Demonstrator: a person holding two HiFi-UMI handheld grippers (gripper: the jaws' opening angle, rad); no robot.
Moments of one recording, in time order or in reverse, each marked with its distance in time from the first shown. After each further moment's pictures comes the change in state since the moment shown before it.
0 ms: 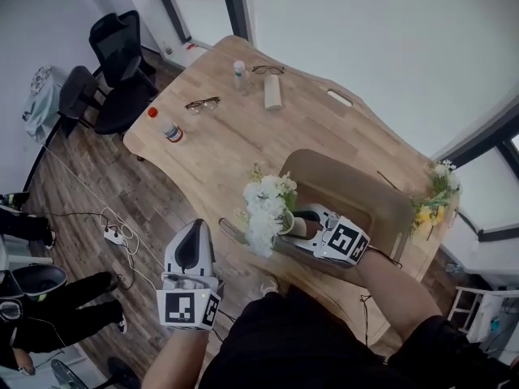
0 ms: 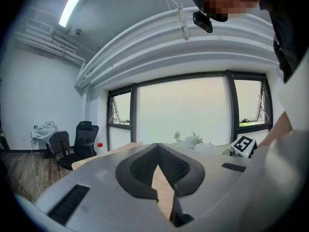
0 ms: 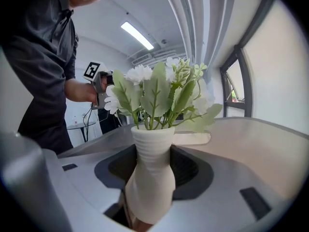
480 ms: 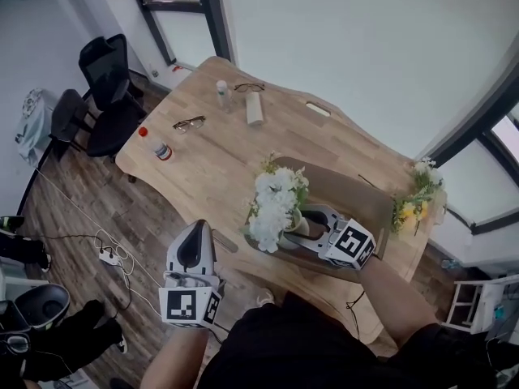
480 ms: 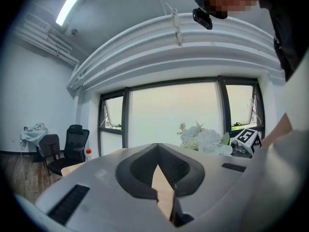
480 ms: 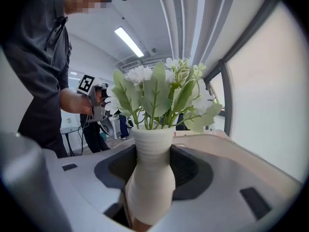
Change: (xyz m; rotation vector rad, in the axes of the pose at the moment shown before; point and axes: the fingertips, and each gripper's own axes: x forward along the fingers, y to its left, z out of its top) left arm 0.008 -0.031 0.019 0.013 -0.054 -0.088; right arm -0.063 -0.010 0.029 0.034 -0.069 -0.189
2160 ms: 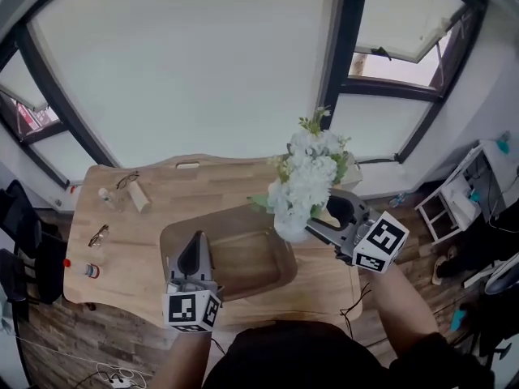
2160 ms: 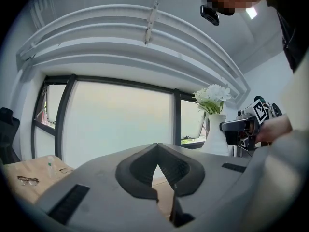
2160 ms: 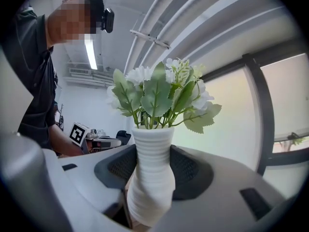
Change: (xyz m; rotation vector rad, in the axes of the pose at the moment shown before) left arm 0.108 -0.226 0.037 -0.036 -0.096 -0.613; right arm -0.324 -0.015 0.086 0.075 -0.219 -0.810
